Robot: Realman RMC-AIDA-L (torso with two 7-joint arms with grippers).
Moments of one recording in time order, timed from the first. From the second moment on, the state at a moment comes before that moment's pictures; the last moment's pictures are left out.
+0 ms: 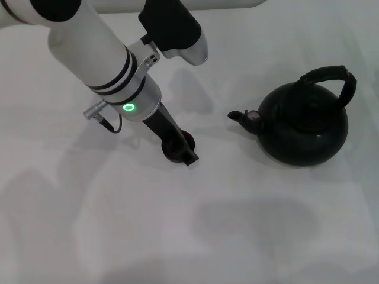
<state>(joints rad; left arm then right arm) -0.84 -2.08 1.78 0.91 -0.81 -1.21 0.67 0.23 2.02 -1.99 -0.22 0.54 -1.20 0.27</state>
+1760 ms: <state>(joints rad) -0.87 -2.08 1.81 0.91 -0.79 -1.19 0.68 0.24 2.02 -1.99 -0.23 0.54 -1.20 0.27</state>
